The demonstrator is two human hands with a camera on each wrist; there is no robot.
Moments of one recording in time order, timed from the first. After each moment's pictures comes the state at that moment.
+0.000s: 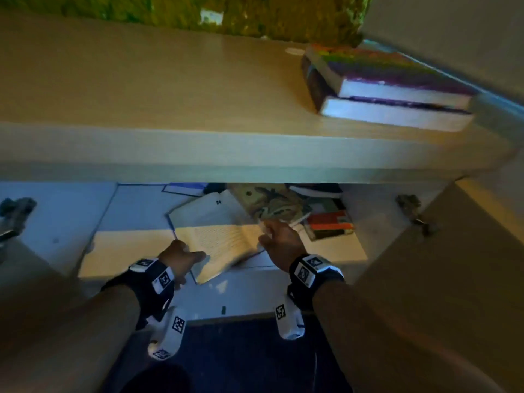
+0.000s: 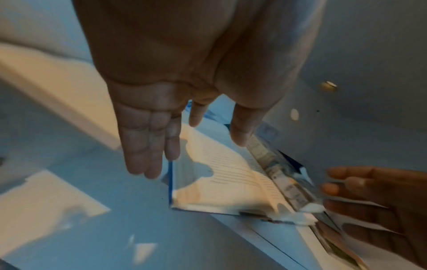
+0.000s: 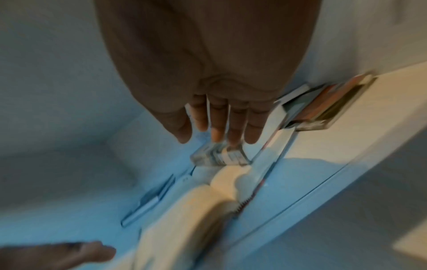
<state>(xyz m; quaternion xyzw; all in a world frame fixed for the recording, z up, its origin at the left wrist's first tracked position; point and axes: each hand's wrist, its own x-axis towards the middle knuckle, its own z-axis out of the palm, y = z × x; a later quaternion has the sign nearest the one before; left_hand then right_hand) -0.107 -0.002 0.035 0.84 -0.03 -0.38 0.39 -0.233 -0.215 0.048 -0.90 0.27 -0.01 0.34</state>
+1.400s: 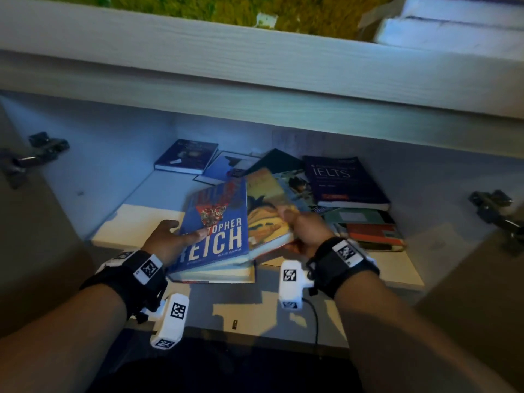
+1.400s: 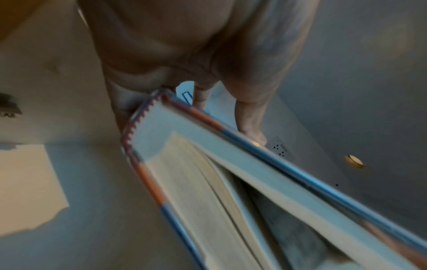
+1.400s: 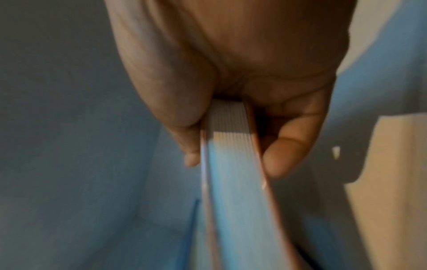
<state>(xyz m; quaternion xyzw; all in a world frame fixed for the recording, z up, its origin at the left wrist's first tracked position) -0.092 0.030 -0.044 0.83 0.01 -0.15 0.53 -0.191 -0.244 -0.008 -0.69 0.30 -0.04 0.66</state>
